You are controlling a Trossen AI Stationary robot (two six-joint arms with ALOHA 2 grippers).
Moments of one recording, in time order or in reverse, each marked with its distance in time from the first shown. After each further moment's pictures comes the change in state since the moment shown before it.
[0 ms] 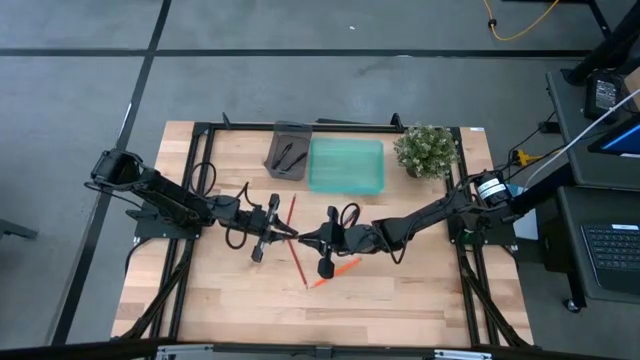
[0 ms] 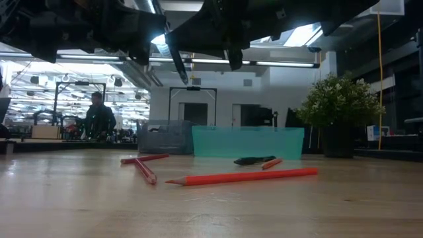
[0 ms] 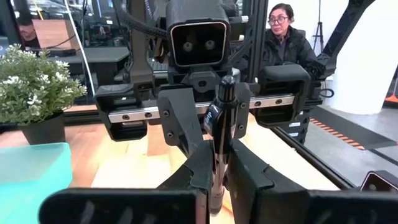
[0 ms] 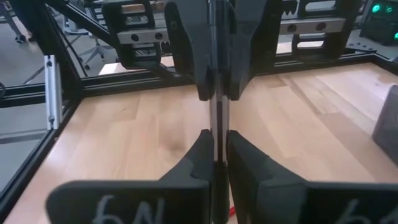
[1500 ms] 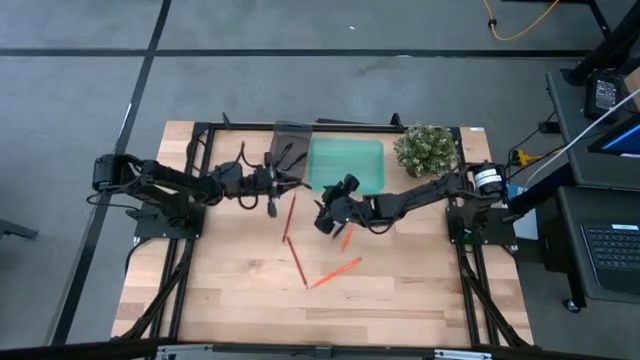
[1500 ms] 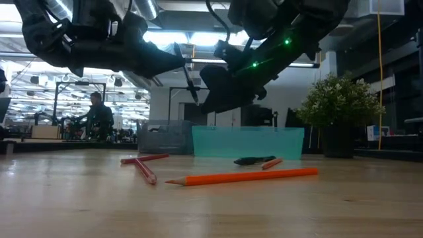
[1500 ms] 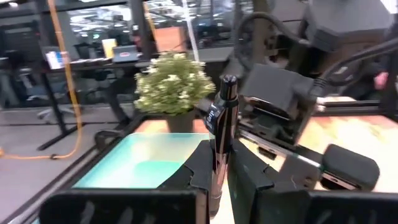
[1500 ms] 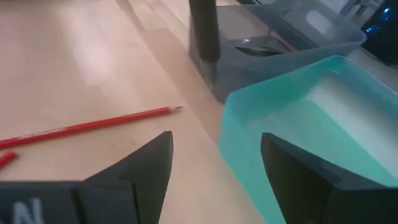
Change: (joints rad) left arm 0.443 -0.002 0.000 0.009 0.060 0.077; right arm -0.222 -0.002 0.000 -0.415 0.255 0.063
